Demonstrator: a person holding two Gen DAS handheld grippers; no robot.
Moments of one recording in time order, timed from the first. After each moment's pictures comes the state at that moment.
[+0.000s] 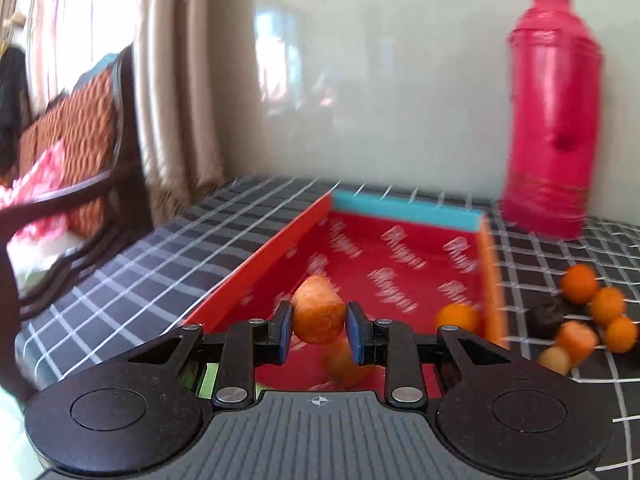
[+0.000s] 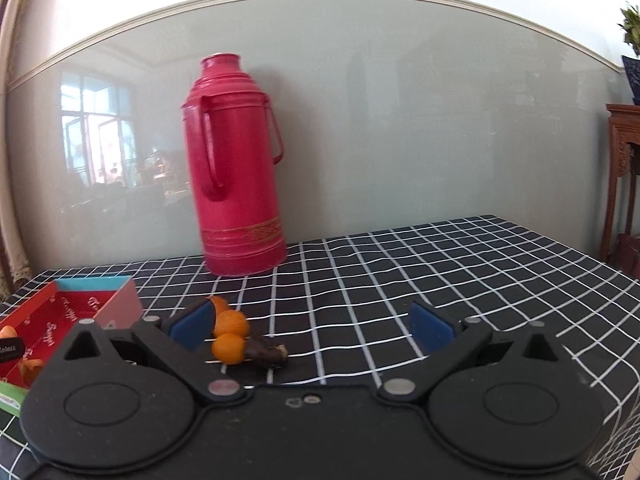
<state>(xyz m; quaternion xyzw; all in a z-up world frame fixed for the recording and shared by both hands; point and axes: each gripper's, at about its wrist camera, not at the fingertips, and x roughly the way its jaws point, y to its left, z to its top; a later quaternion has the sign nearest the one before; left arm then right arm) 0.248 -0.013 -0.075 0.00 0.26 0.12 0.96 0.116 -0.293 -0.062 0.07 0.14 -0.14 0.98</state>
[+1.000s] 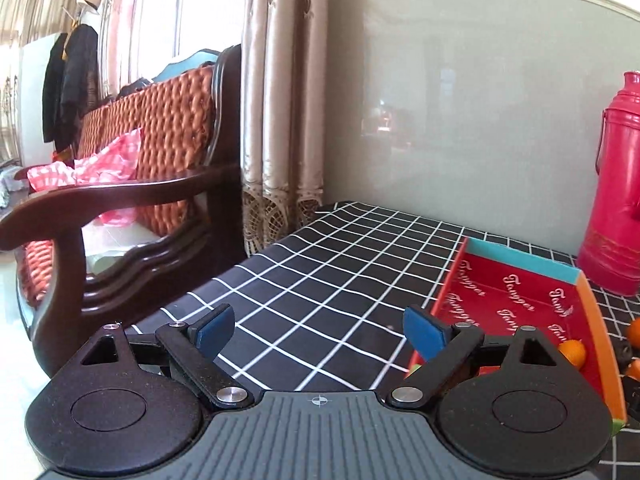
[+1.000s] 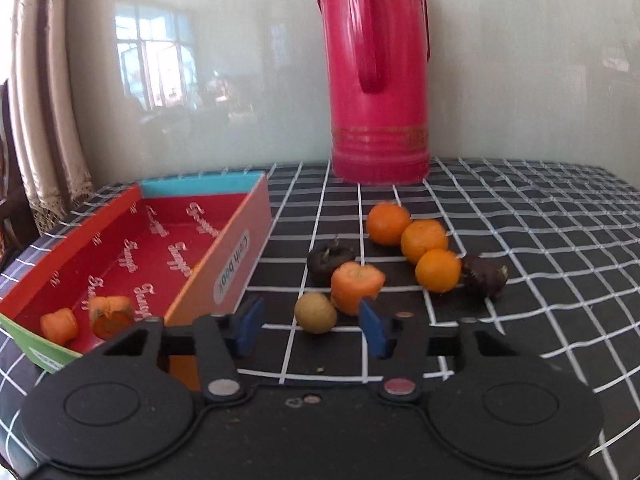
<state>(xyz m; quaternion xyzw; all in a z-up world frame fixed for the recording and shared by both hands) 0.200 0.100 -0.061 -0.05 0.20 0.19 0.96 0.204 -0.180 -0.106 0.06 0.26 -0.05 0.96</state>
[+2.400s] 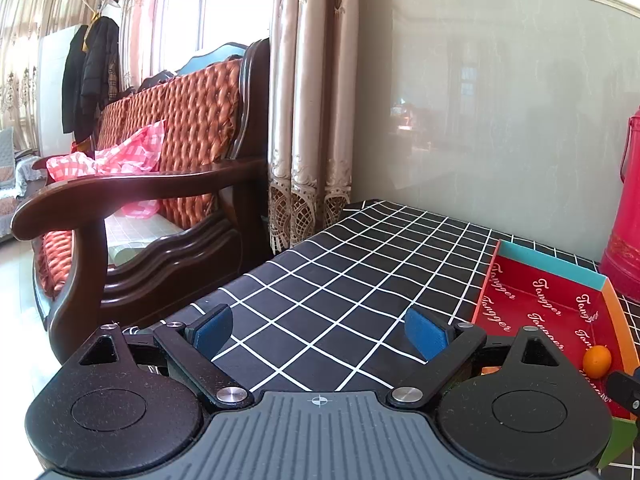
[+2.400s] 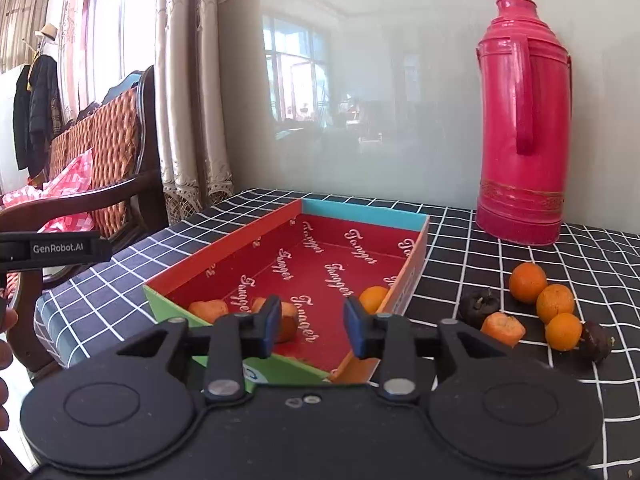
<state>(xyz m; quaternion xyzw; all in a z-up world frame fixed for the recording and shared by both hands) 0.197 0.121 -0.065 -0.06 0.20 0.22 0.95 0.174 -0.145 -0.076 0.01 0.20 0.15 0.97</state>
